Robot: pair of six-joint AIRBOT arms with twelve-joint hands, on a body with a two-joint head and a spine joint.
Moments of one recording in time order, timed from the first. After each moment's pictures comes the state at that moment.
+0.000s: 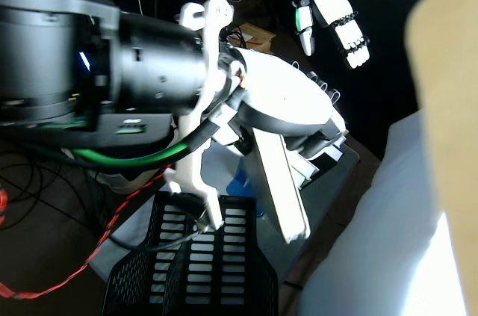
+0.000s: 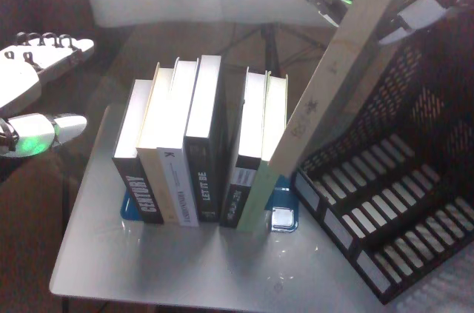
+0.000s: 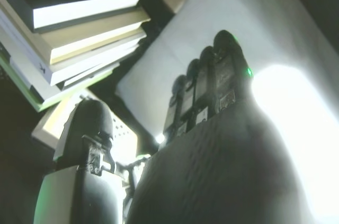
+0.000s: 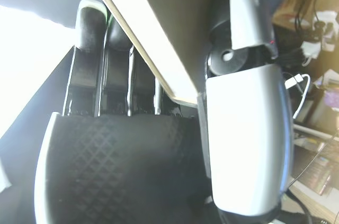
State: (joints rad) left arm 0.73 -1.00 1.33 -0.23 -0.82 0.67; right arm 0.03 -1.13 1.38 -2.09 0.44 0.64
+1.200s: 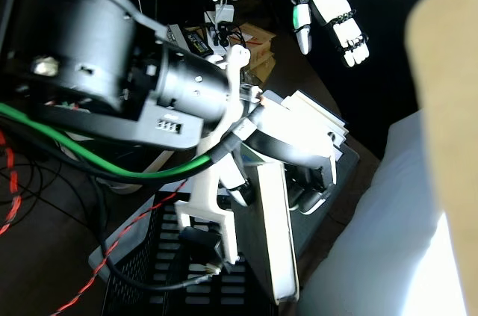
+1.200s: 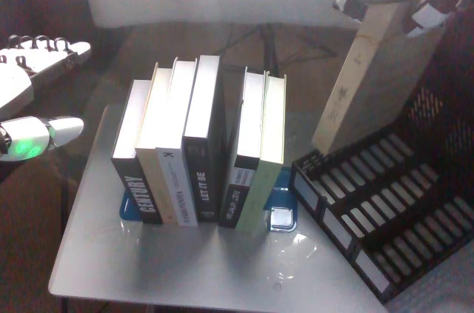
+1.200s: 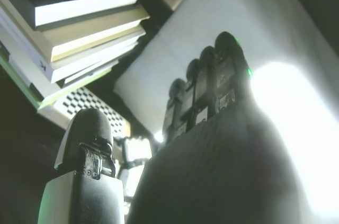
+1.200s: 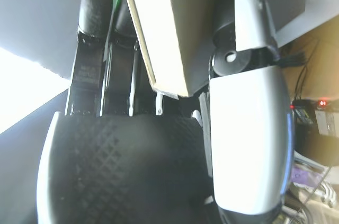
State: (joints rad) left arm 0.77 -1.00 1.33 -0.26 -0.85 0.67; right arm 0.00 -1.21 1.43 -2.70 0.36 0.93
